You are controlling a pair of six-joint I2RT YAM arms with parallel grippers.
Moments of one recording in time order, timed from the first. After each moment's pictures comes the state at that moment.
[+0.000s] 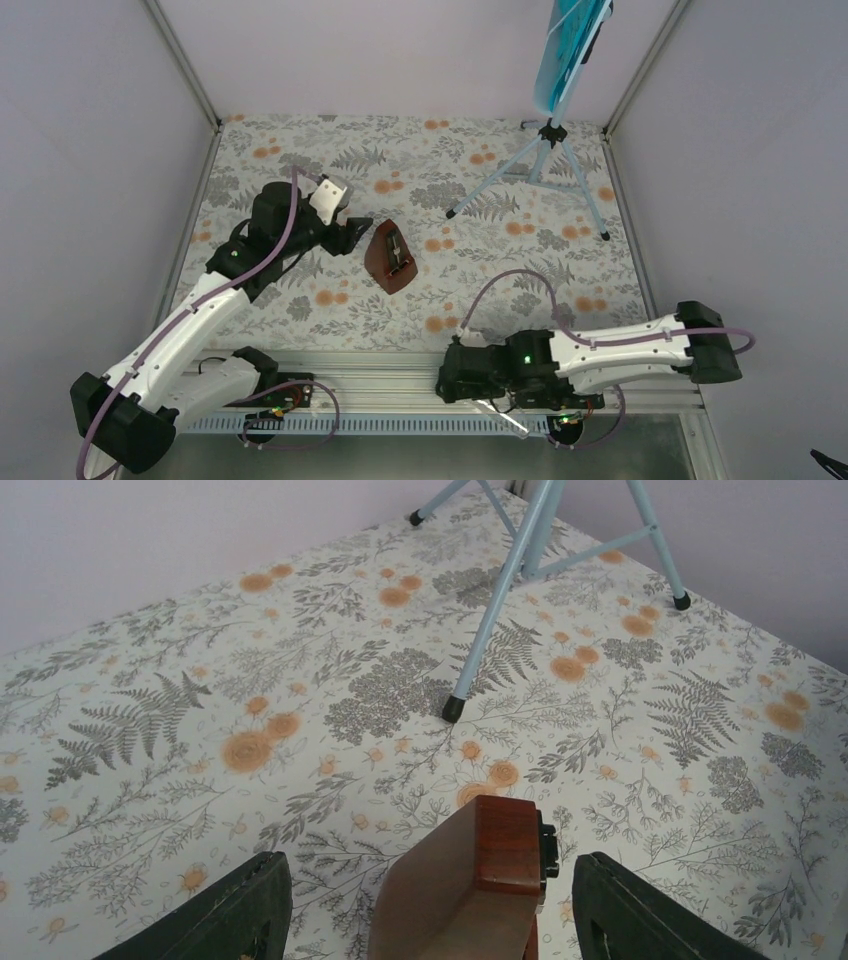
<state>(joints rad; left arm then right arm) -0.48 0.97 0.88 -0.37 0.27 0.01 1.59 1.03 0.56 -0.71 -0.03 1.40</state>
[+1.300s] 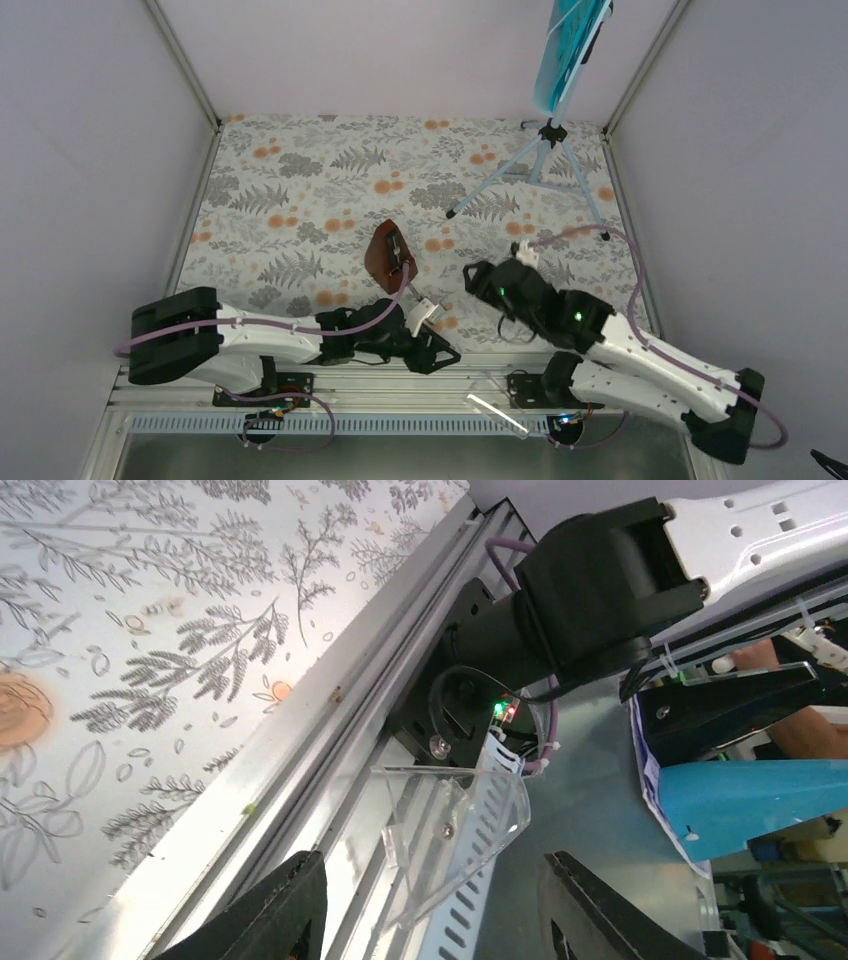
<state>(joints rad) -1.29 1.33 0.49 0.41 0.27 -0.77 1.08 0.74 0.70 -0.75 0.38 1.30</state>
